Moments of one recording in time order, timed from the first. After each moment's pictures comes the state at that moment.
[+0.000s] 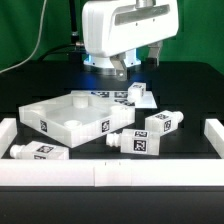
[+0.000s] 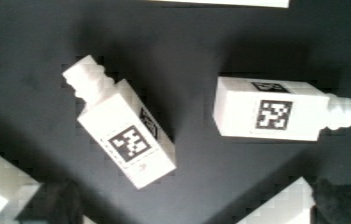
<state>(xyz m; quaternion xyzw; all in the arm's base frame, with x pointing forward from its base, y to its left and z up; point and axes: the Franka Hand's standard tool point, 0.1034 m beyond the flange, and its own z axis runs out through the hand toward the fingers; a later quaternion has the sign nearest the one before) 0.532 0.010 0.117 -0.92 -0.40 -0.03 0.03</state>
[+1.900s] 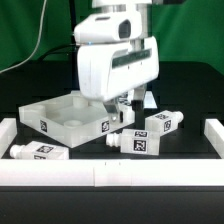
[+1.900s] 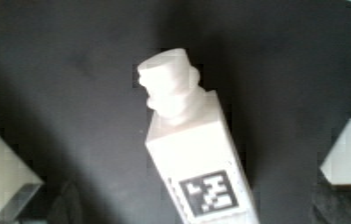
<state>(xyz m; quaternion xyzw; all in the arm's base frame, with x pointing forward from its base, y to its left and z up) 0.571 -0.010 0.038 -0.87 -0.49 -0.07 0.00</state>
